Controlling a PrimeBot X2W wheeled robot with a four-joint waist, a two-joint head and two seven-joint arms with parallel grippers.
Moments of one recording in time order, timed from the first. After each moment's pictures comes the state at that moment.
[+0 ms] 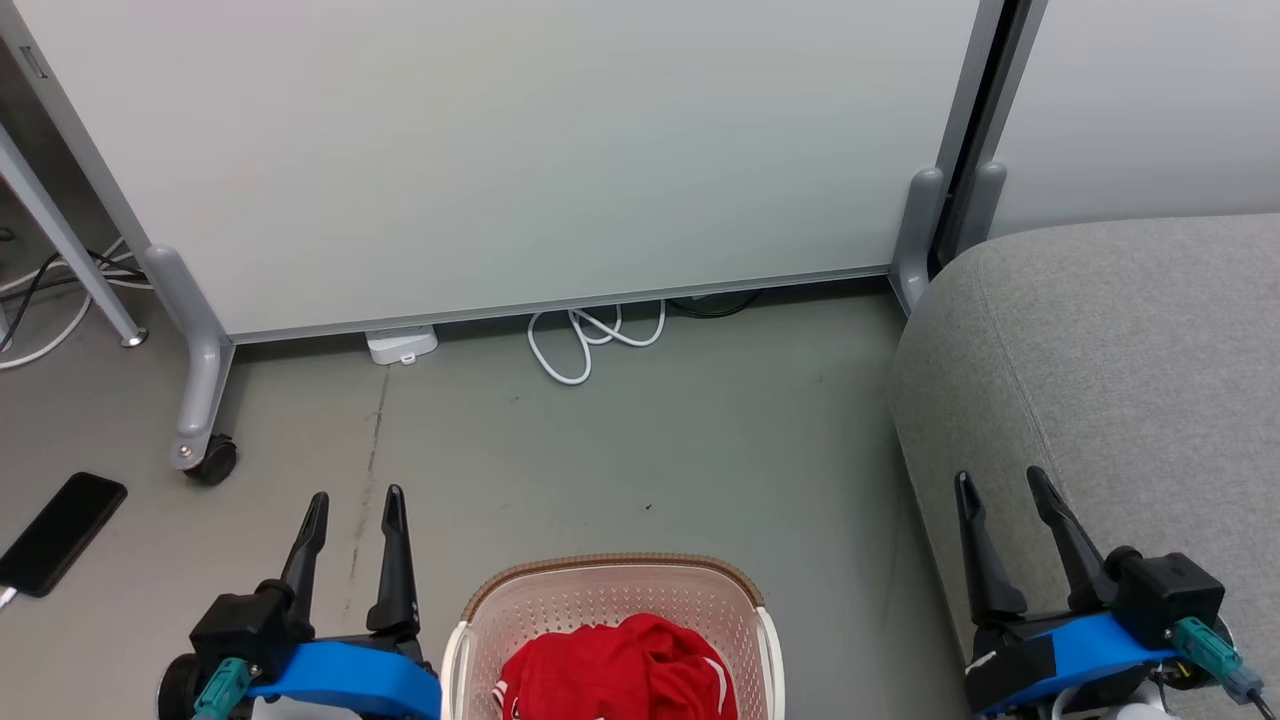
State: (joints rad) left arm -0.03 0.07 -0.07 0.26 -0.26 -0.09 -0.23; right arm -0.07 -0.05 -0.01 0.25 0.19 0.13 -0.23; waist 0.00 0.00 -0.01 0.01
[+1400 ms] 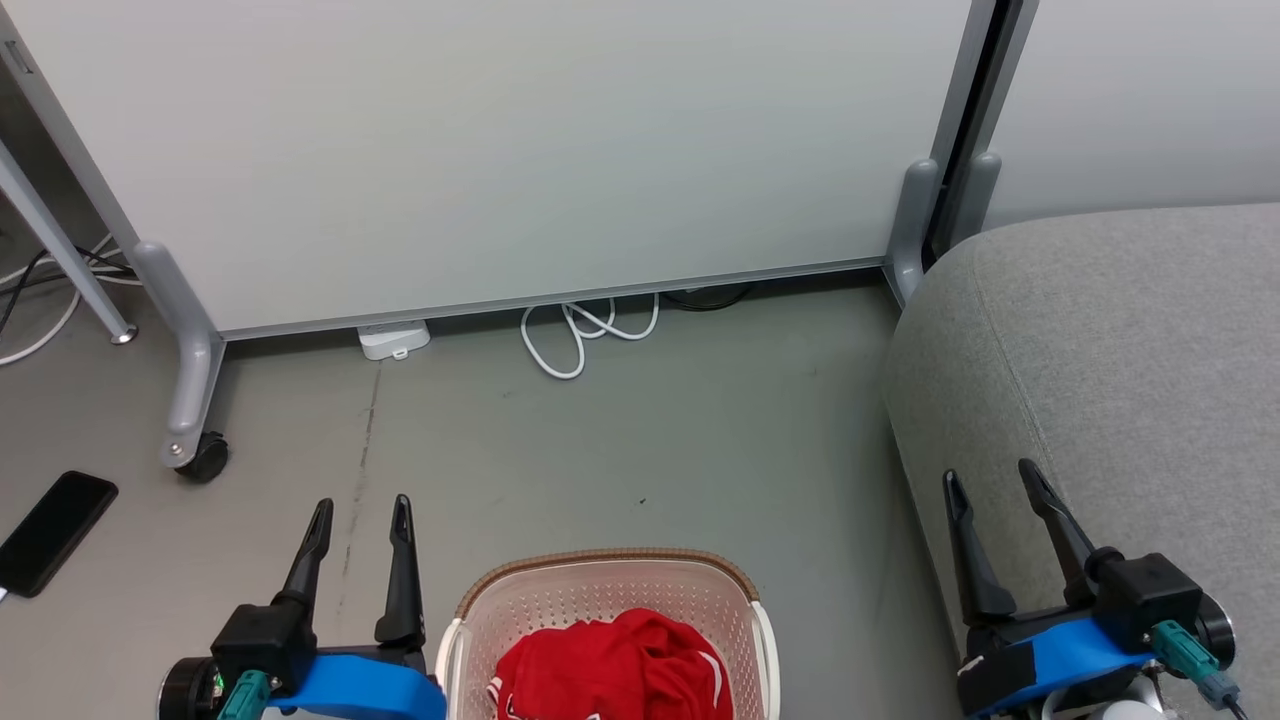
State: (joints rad) left arm -0.03 0.05 -0.06 0.28 -0.16 -0.09 -0.26; right arm -0.07 -0.05 0.00 0.24 0.08 0.13 -0.26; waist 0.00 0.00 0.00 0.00
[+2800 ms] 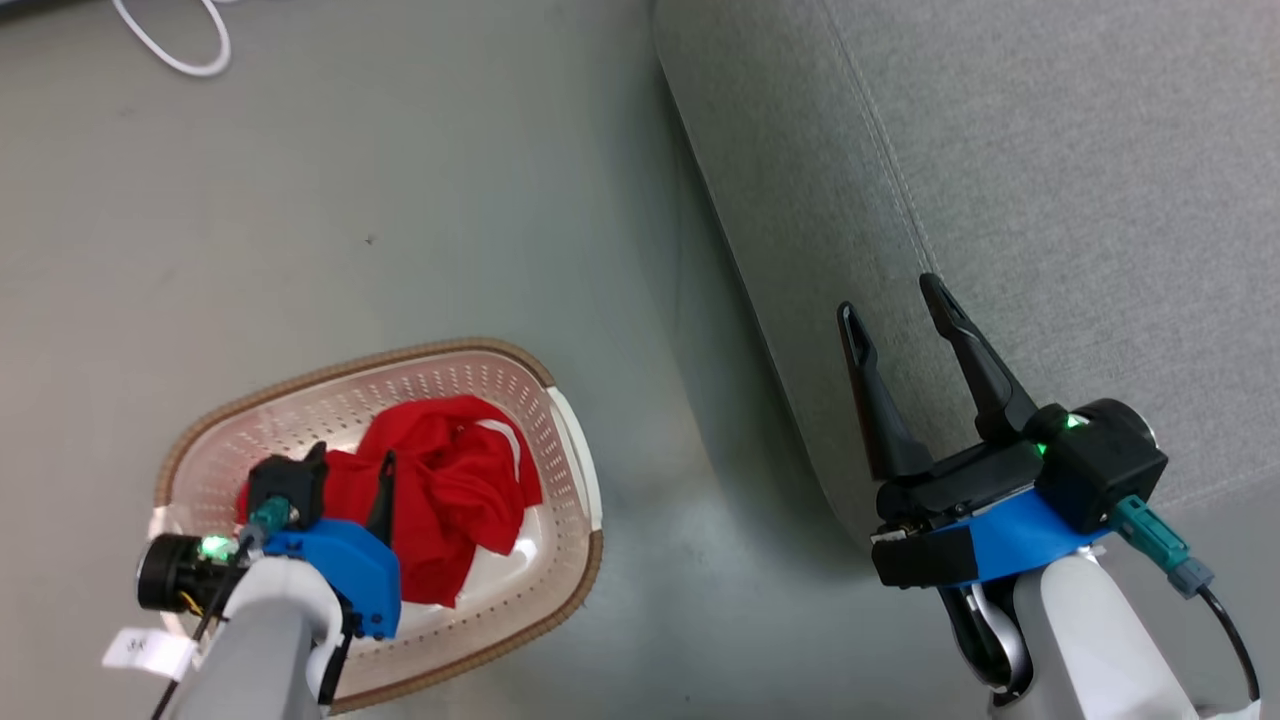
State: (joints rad) left arm -0.46 0.17 -0.18 0.93 -0.10 -0.12 -0.20; right arm -0.30 -0.05 0.19 0.12 0.14 0.13 -0.26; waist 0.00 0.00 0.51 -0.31
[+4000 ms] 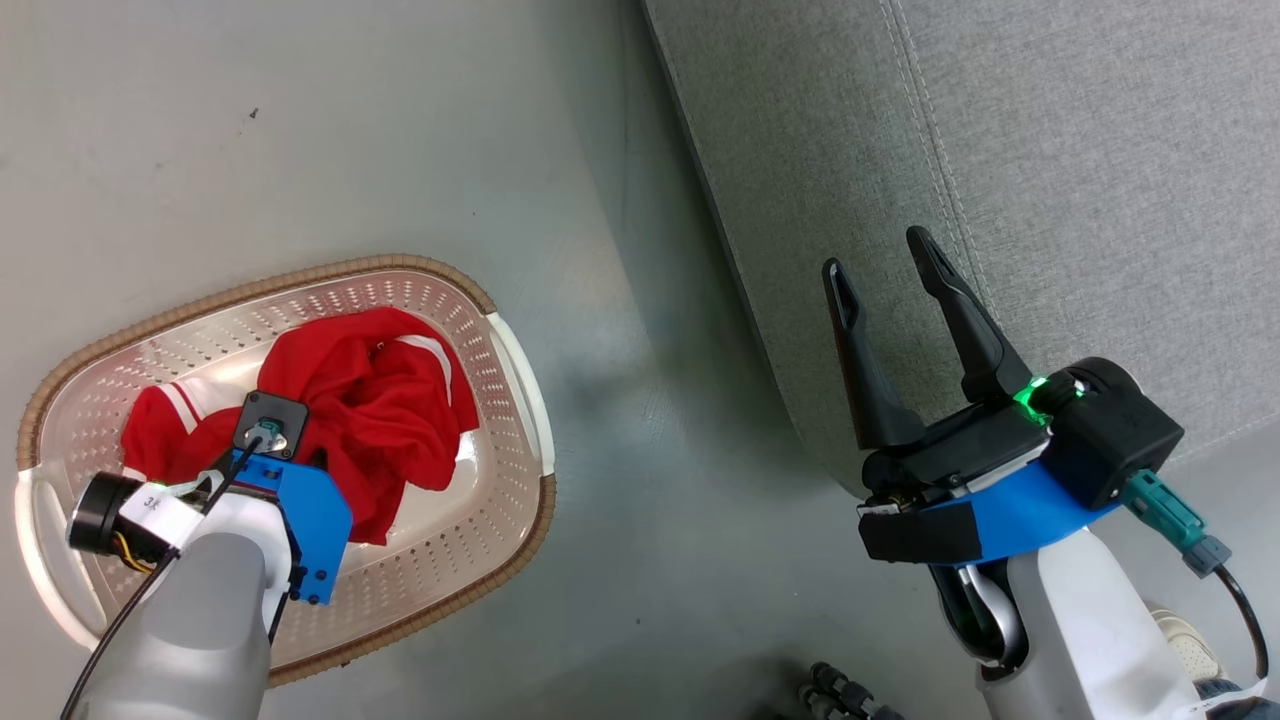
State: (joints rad) left arm -0.71 0.24 -0.37 1.23 -0.05 -0.06 -0.01; right arm -0.35 -0.05 0.22 0.07 0.20 0.13 -0.26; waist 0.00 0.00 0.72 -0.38
